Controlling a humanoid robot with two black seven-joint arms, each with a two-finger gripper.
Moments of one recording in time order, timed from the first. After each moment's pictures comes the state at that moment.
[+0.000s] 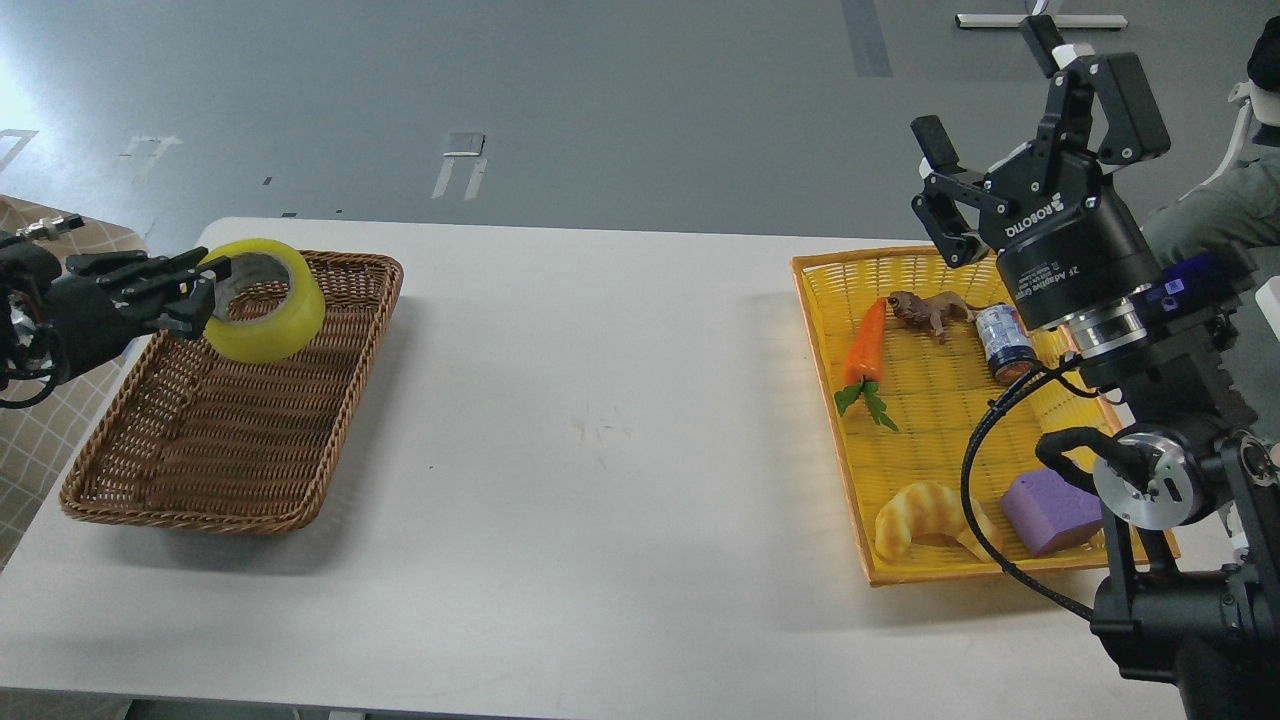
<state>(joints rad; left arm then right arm) -0.60 0.93 -0.52 -0.83 1.79 0.18 -0.49 0.27 -0.02 1.50 1.64 -0.92 0.29 0.01</state>
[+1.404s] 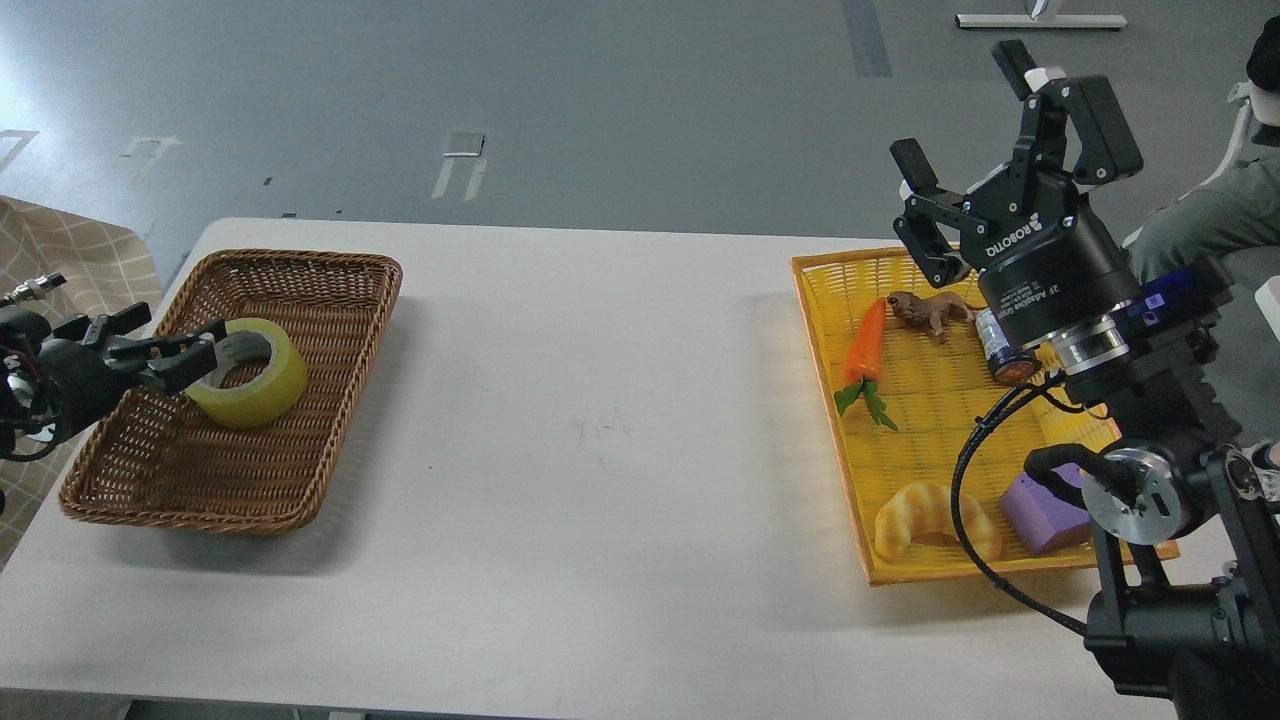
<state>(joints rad) -0.53 0.86 -0.50 -0.71 1.57 0.25 -0.49 0.24 -0.02 1.47 1.65 -0.92 0.29 0.00</state>
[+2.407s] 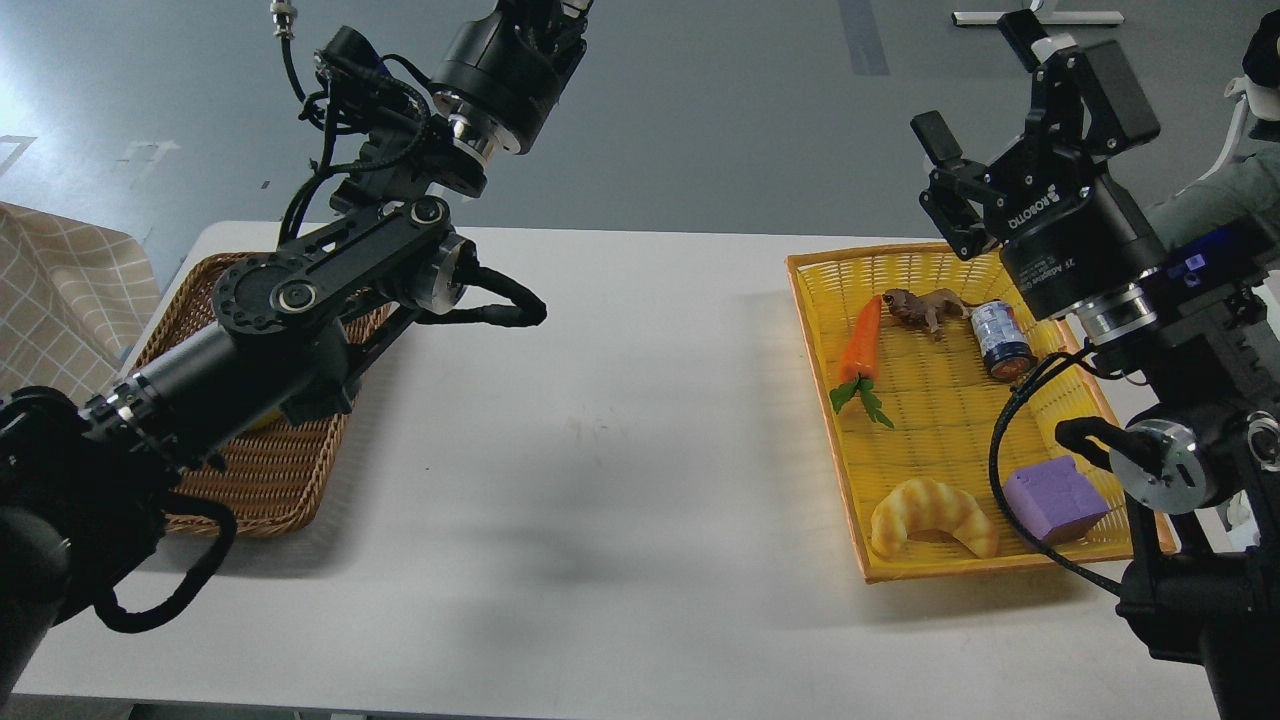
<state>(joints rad) -0.93 0.22 -0.73 -1.14 0.66 0.21 -0.46 0.33 -0.09 1.48 1.64 -1.01 0.29 0.00</state>
